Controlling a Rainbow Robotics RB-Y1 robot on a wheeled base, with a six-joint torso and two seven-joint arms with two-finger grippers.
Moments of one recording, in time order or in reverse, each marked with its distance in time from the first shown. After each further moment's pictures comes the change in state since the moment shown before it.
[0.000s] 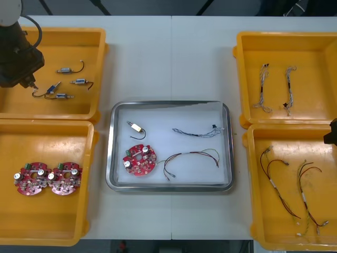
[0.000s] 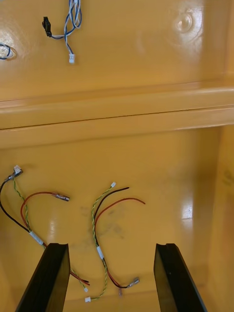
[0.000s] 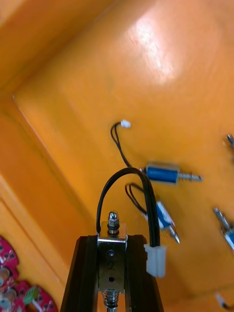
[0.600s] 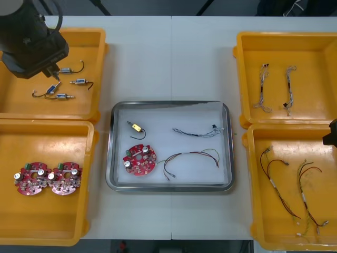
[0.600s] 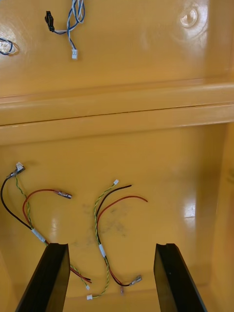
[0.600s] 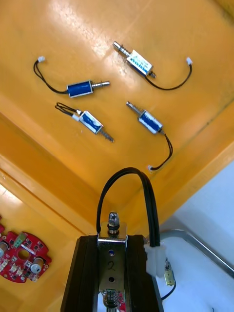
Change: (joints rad) right arm 0.004 0.000 -0.001 0.001 -0.009 0.000 0.000; left arm 0.089 -0.016 0.178 -0.506 0.001 0.181 0.065
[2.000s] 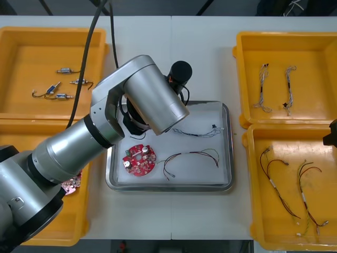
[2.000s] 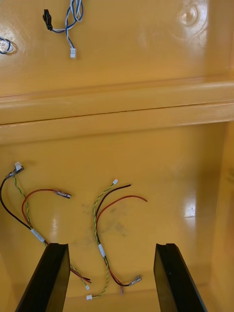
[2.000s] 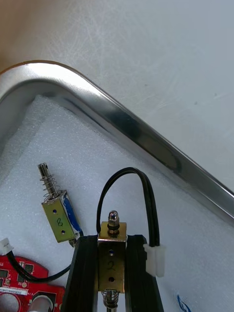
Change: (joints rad) right arm 0.002 0.000 -0.002 0.001 -0.001 0.000 0.000; left arm 0.167 -0.661 -0.268 0.055 -0.723 -0.067 0.226
